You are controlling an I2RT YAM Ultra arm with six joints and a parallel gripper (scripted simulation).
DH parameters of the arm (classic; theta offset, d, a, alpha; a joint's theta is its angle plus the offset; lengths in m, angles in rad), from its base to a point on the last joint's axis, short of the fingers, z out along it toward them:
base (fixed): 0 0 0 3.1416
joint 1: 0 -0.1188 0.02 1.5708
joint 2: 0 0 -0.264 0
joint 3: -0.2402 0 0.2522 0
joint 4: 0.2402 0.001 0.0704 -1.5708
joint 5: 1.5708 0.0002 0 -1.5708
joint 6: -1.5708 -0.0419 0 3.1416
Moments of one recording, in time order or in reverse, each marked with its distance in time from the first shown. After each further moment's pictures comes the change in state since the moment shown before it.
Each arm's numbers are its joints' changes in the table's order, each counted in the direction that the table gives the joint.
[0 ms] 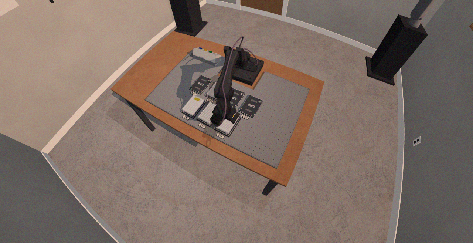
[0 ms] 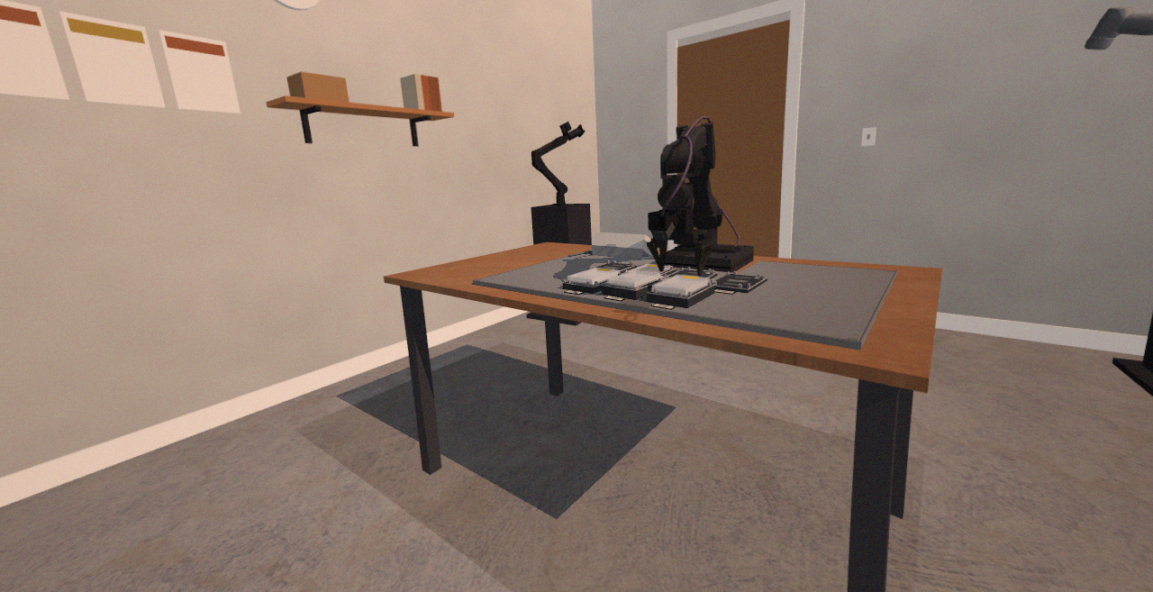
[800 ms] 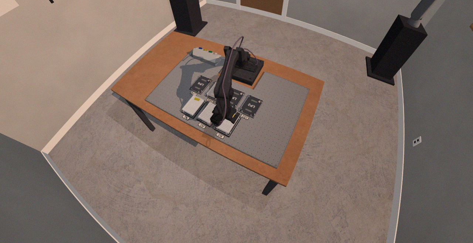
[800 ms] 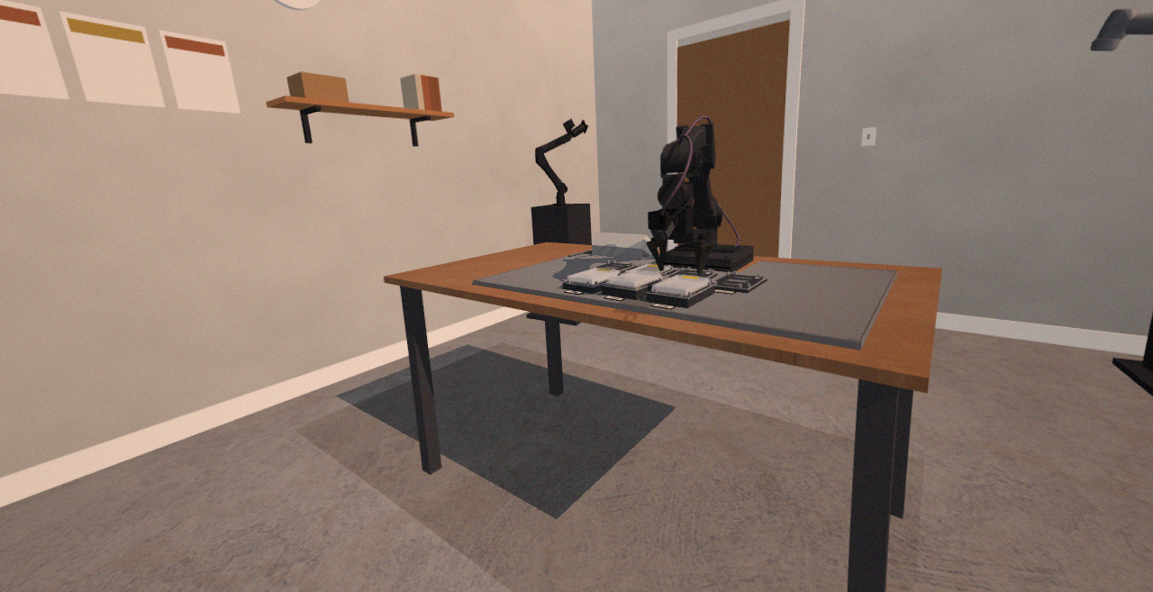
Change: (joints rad) arm 0.000 0.000 -0.005 0.001 0.000 0.000
